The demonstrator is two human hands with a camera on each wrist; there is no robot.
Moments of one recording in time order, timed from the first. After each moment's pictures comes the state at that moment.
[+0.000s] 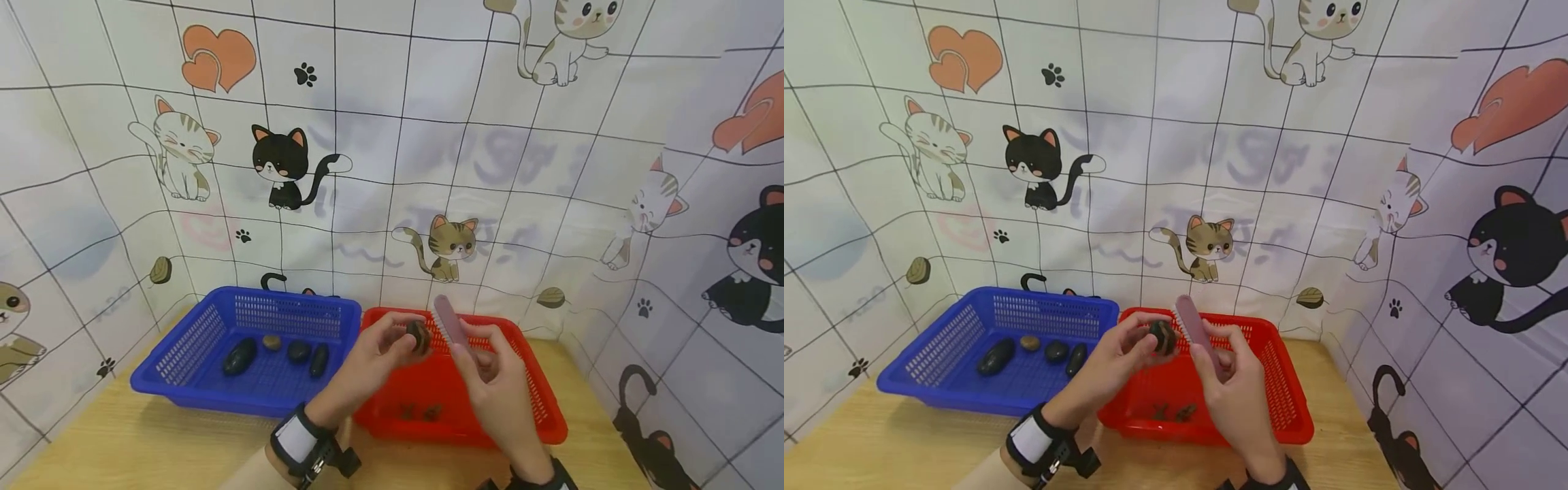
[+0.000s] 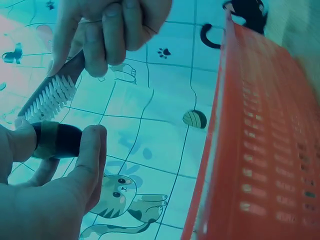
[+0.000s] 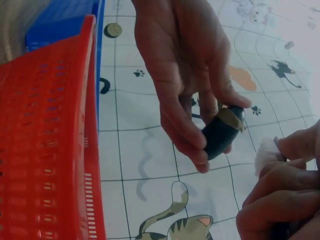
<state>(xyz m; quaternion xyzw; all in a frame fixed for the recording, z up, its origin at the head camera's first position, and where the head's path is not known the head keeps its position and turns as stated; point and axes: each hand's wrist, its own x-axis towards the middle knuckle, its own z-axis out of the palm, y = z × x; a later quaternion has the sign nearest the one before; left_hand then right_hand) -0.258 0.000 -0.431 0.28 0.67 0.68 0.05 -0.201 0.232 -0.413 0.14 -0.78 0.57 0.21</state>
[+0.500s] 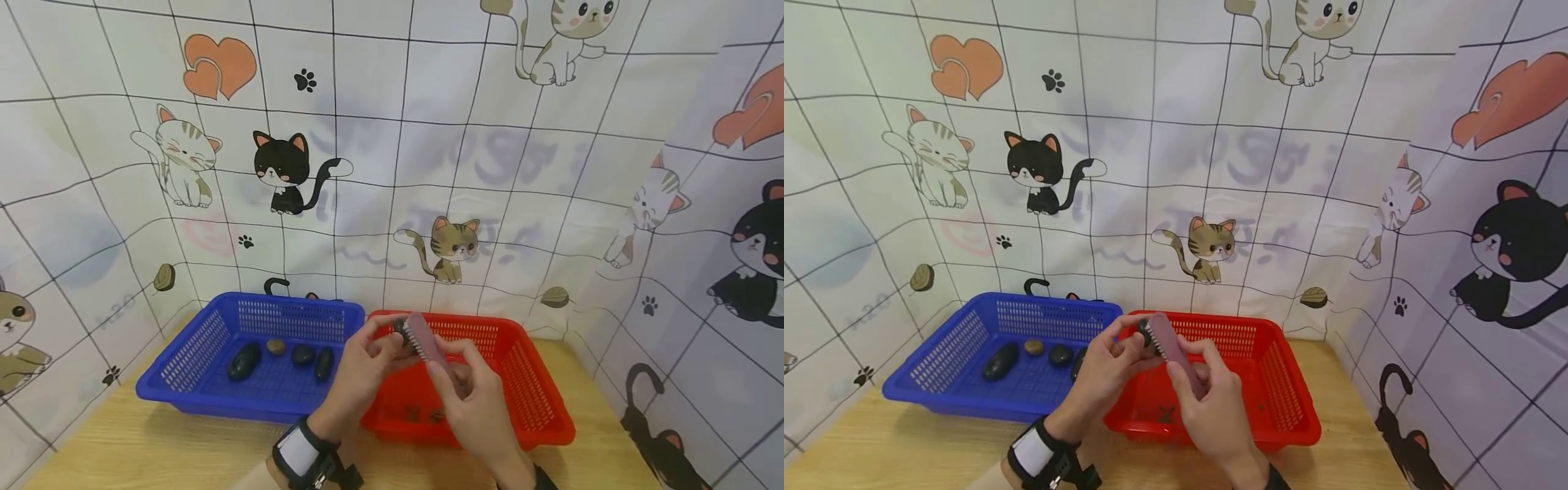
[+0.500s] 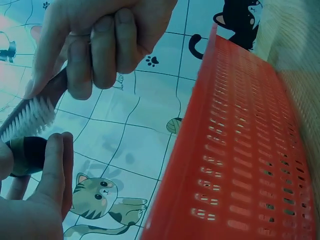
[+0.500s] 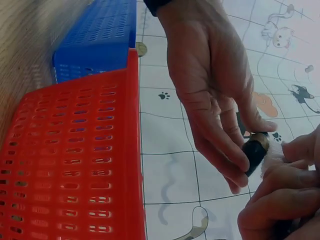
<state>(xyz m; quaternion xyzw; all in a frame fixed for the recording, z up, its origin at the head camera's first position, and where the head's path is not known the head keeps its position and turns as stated) -0.253 -0.004 -0.442 0.21 0.60 0.77 0.04 -0.198 0.207 -0.435 0.22 -0.78 0.56 0.19</state>
